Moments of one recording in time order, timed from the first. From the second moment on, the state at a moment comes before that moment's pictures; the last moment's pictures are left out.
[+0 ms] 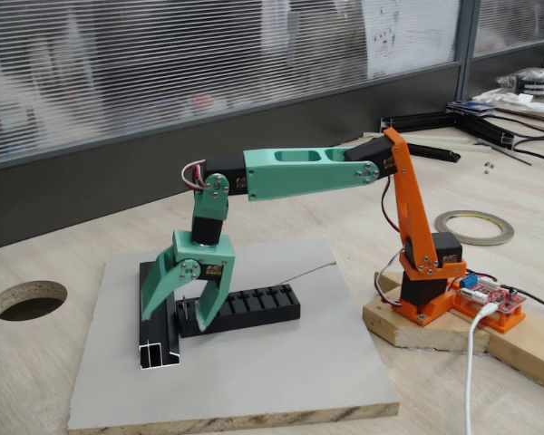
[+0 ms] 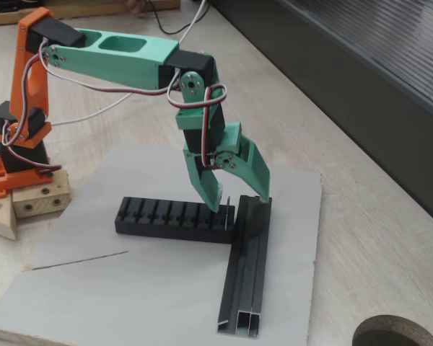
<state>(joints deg) -17.4 68.6 72.9 72.4 90.5</state>
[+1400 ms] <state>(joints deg) -17.1 68.6 72.5 72.4 90.4</state>
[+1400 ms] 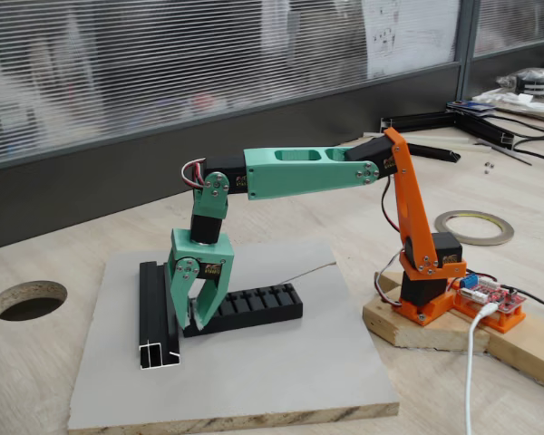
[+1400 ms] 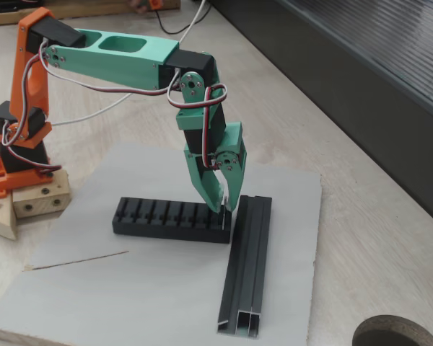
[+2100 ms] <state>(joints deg) -17.5 68.6 72.5 72.4 90.3</state>
